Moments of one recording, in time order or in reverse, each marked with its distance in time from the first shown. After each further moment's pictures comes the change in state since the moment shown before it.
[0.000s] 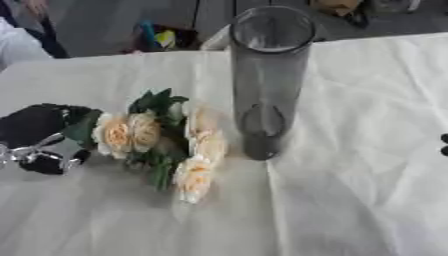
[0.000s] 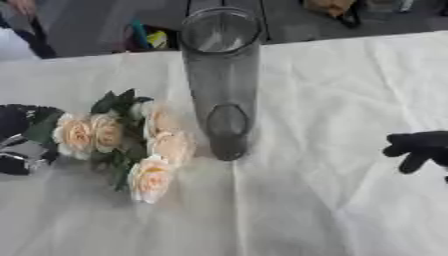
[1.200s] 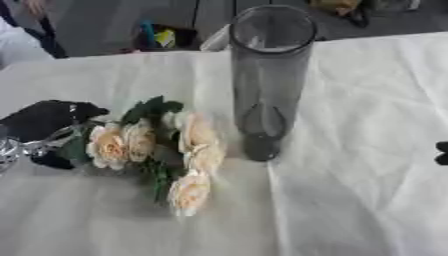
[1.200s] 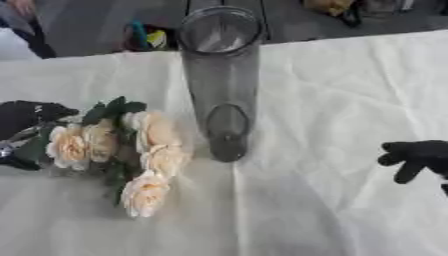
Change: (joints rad) left arm -0.053 -0.017 -0.003 0.027 0.014 0.043 -0.005; right arm 0.000 0.016 0.006 0.000 0.010 0.006 0.024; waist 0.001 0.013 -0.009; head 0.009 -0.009
